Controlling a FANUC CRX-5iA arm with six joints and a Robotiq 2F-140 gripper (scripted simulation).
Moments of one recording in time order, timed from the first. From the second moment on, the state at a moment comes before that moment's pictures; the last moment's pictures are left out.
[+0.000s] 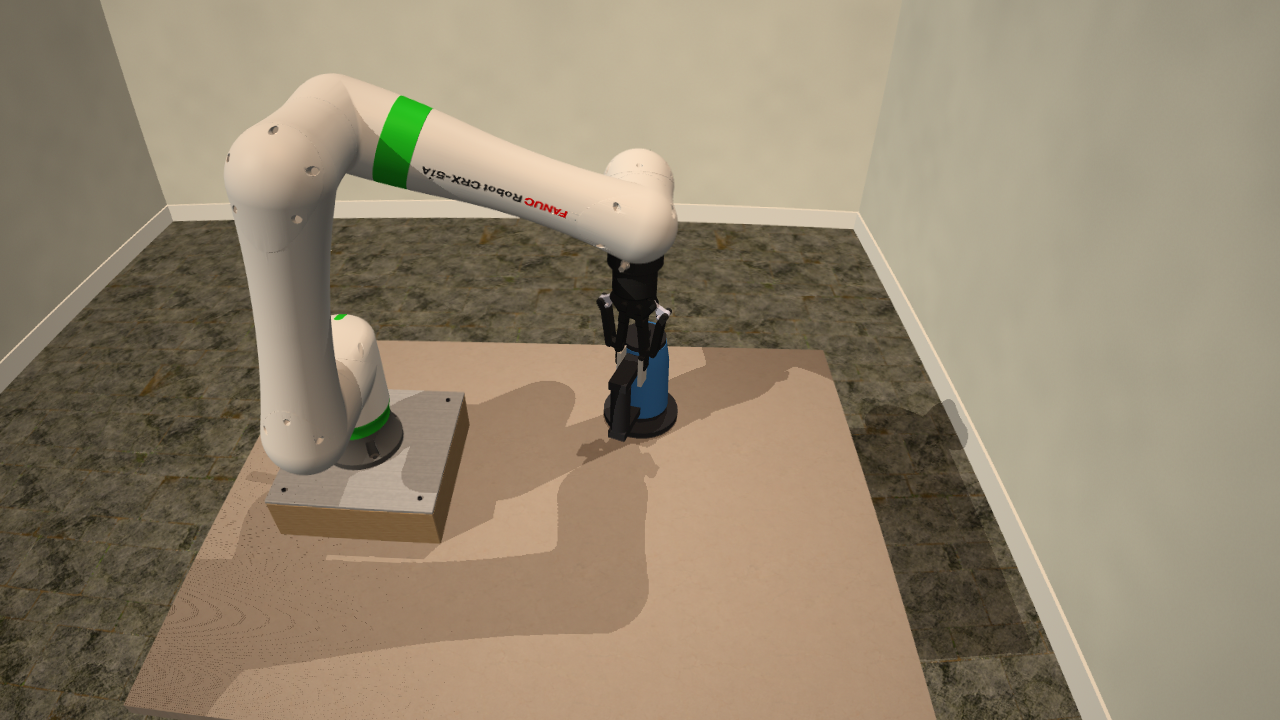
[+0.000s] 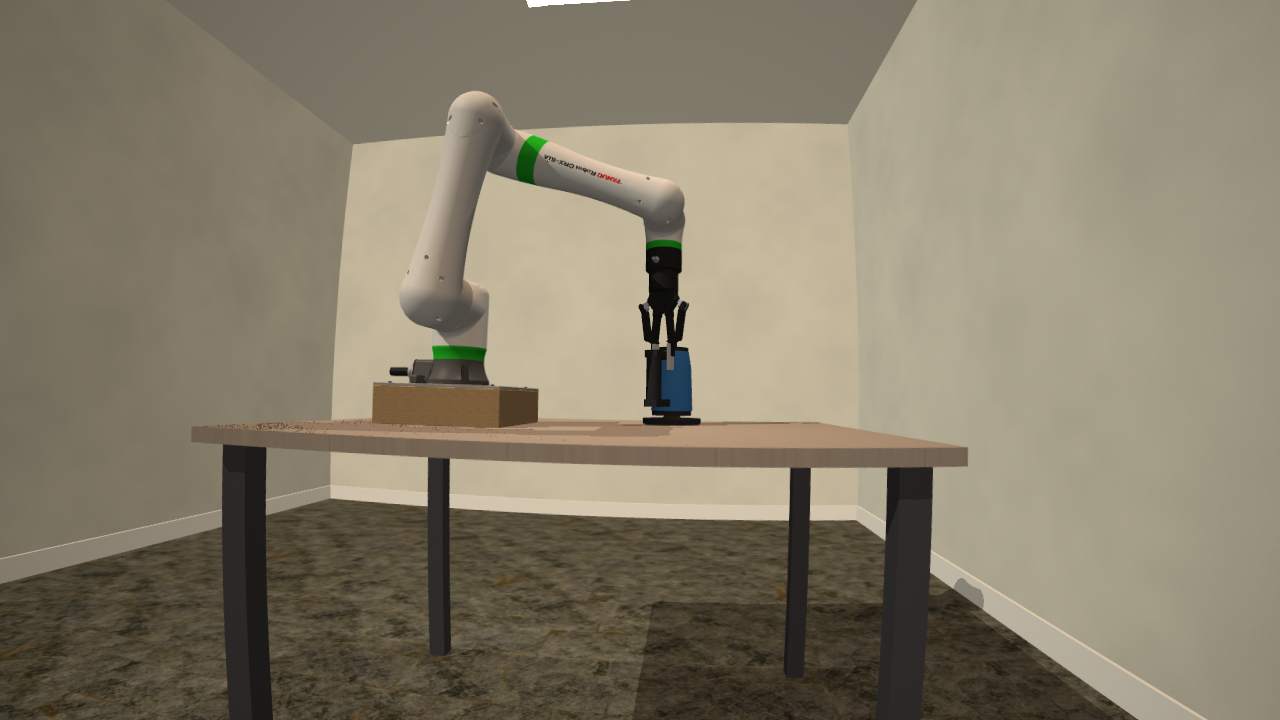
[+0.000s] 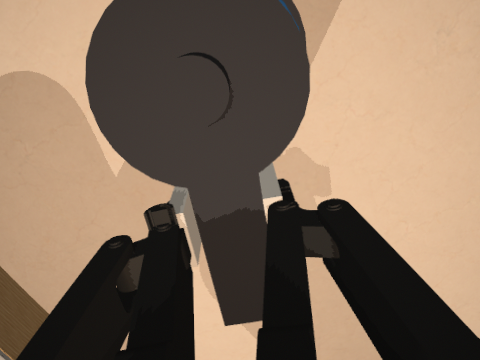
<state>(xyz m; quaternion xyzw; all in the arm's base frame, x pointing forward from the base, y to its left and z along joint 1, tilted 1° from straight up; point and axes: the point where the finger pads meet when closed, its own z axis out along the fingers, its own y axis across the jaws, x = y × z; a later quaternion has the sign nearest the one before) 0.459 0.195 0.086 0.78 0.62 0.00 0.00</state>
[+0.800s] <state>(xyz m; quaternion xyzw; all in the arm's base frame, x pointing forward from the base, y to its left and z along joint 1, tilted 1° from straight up) 0.459 0.195 0.083 0.78 0.62 0.00 0.00</state>
